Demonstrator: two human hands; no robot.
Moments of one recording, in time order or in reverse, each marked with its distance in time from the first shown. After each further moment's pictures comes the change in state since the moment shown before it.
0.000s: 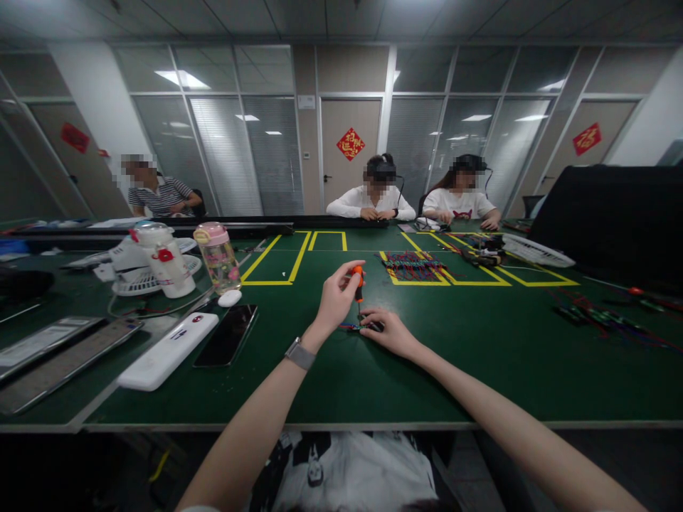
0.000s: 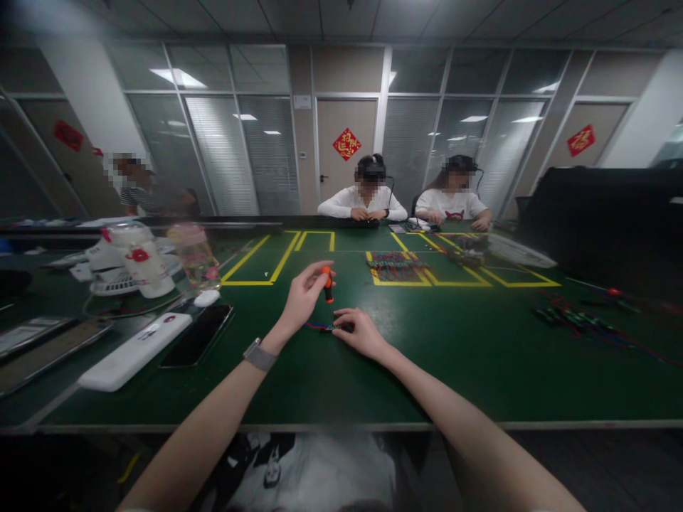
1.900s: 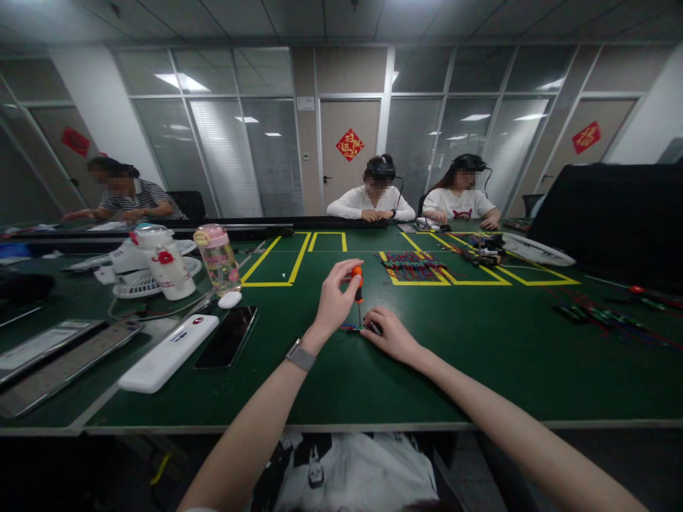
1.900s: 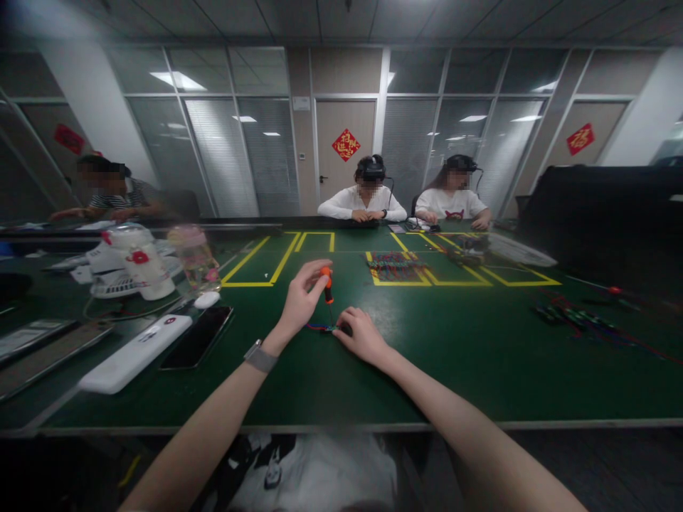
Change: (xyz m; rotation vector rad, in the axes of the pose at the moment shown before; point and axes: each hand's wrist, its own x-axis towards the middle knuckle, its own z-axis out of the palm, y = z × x) left_hand -0.002 -0.003 -0.002 0.149 0.038 0.182; right_hand -0.005 -0.008 0.001 -0.235 -0.002 -0.041
